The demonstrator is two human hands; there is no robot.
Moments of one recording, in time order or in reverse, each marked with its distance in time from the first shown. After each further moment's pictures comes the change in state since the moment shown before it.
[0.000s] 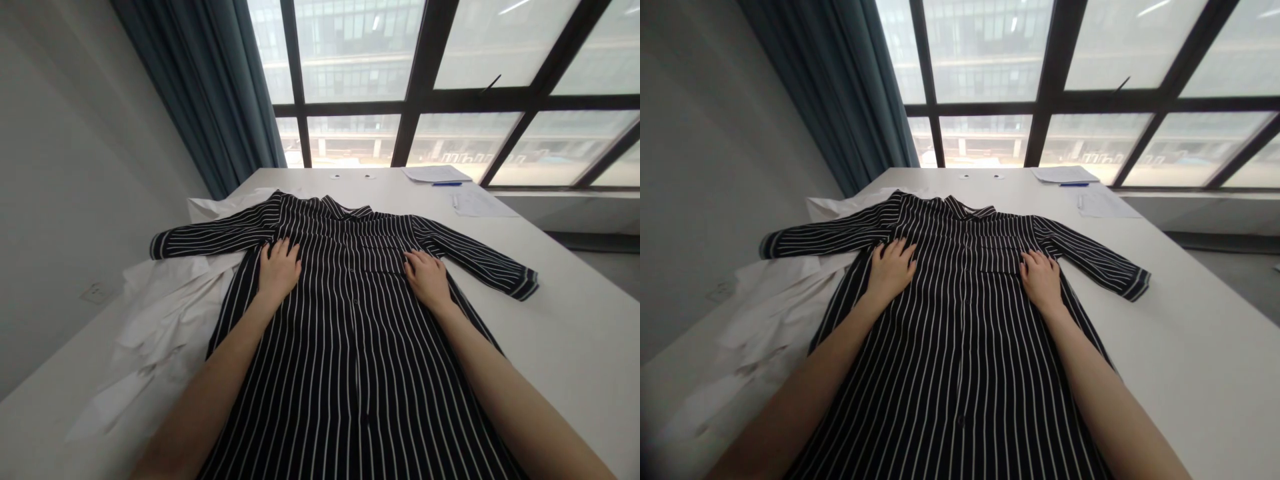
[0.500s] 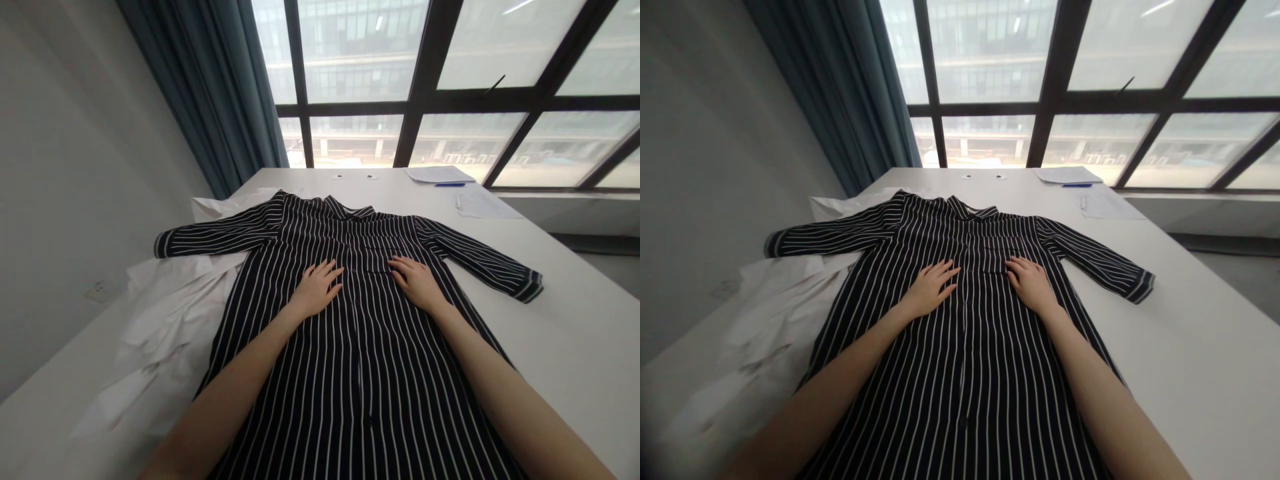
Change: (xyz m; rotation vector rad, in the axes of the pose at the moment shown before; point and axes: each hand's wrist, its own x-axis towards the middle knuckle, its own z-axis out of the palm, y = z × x) left_hand -0.019 0.049 0.019 -0.333 -0.367 0.265; right_hand 0.001 -0.008 0.005 0.151 -0.167 -0.204
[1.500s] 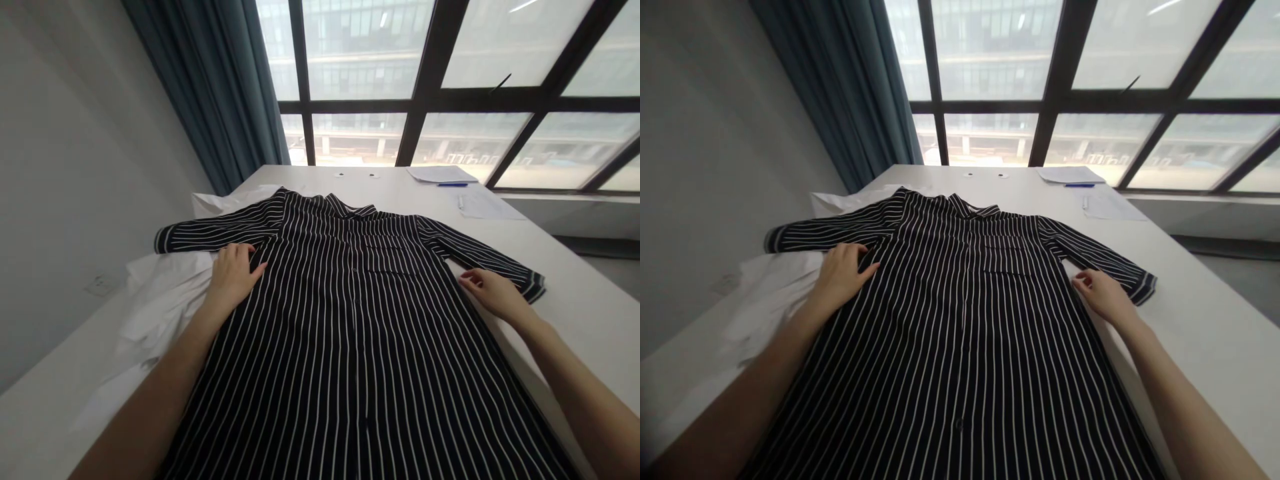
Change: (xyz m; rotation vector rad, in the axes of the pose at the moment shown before) left_hand -0.065 -0.108 -0.069 0.226 0.490 -0.404; right_hand -0.044 0.082 -0.086 -0.010 -0.022 0.457
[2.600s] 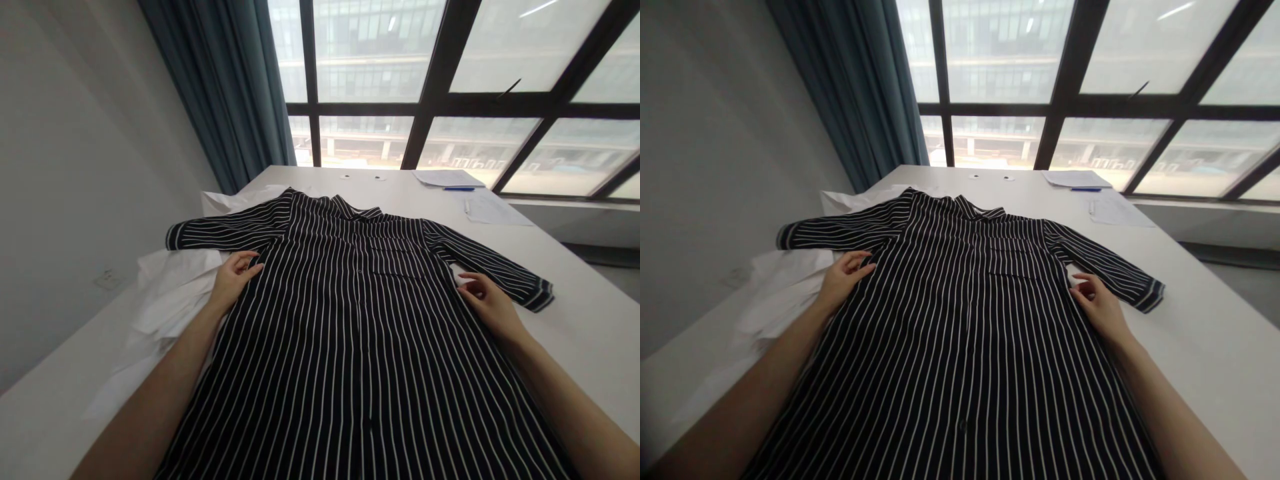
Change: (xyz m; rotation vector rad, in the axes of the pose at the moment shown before) left_hand -0.016 -0.022 0.013 -1.052 -0.034 -0.430; right_hand -0.025 0.005 0.029 0.445 0.050 -0.005
